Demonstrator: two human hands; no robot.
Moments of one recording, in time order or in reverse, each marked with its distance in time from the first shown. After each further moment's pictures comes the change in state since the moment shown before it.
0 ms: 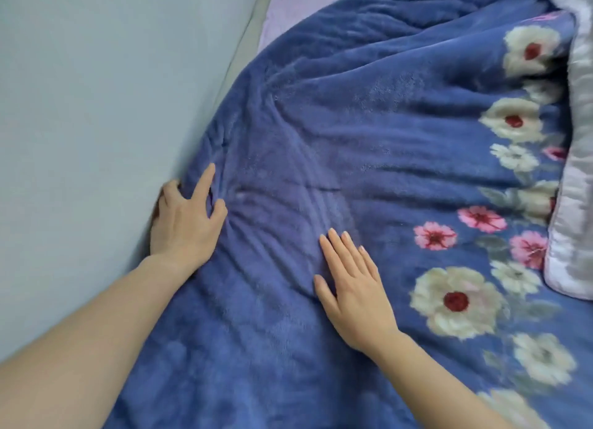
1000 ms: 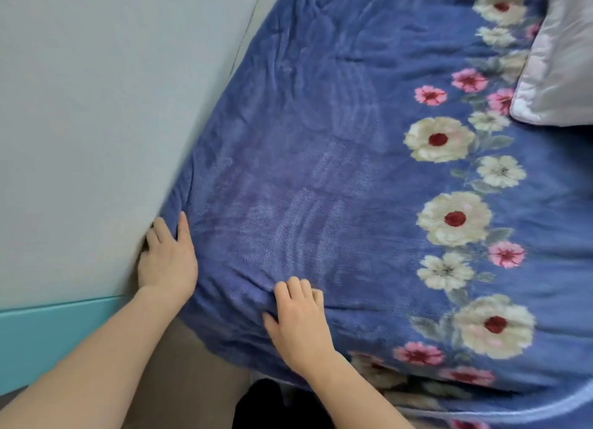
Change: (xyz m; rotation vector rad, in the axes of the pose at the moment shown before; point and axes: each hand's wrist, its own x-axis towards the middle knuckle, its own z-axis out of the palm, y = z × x) left_hand -0.352 -0.147 -0.022 0.544 -0.184 -0.058; right_hand -0.328 -0.163 0.093 -0.016 -0.022 -0.033
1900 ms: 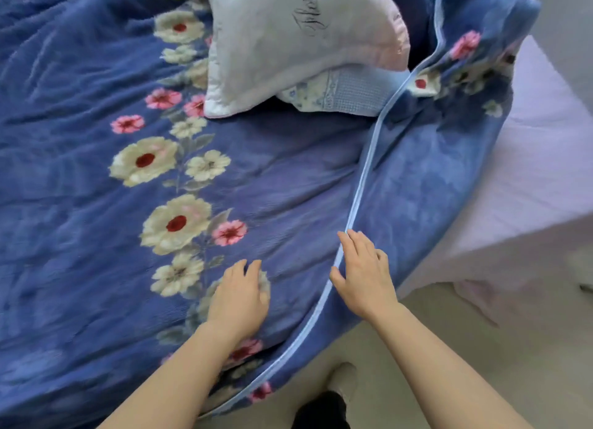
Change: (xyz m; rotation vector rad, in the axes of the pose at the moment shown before) left_hand -0.196 0.426 -0.080 -0.323 -0.308 0.715; right_hand -0.190 0.386 -0.206 -0.077 0.062 0.670
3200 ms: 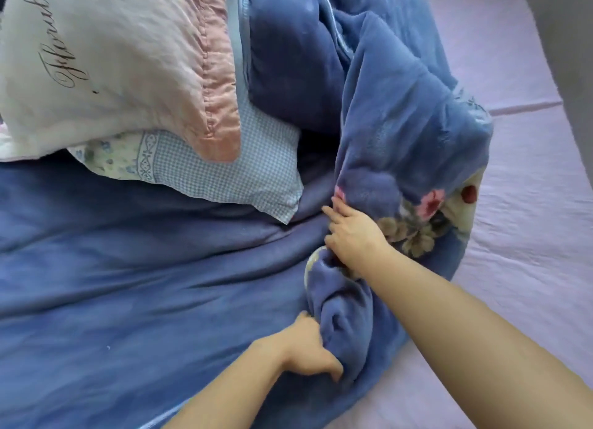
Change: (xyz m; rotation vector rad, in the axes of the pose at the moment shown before) left_hand 0.294 0.485 0.080 -0.418 -0.528 -0.040; right_hand 0.402 0.367 -0.140 -0.992 -0.341 -0.841
